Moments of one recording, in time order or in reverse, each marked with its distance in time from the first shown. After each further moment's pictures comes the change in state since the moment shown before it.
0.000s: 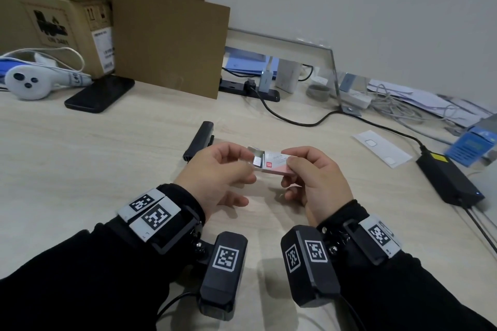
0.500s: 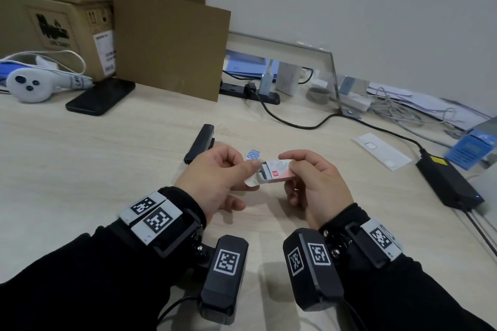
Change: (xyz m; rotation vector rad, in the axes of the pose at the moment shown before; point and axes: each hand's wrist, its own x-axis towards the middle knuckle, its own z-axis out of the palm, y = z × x) left_hand 0.000 -0.001 -0.001 0.007 -0.014 0.016; right_hand 0.004 0.003 -0.002 -0.036 -0.022 -0.013
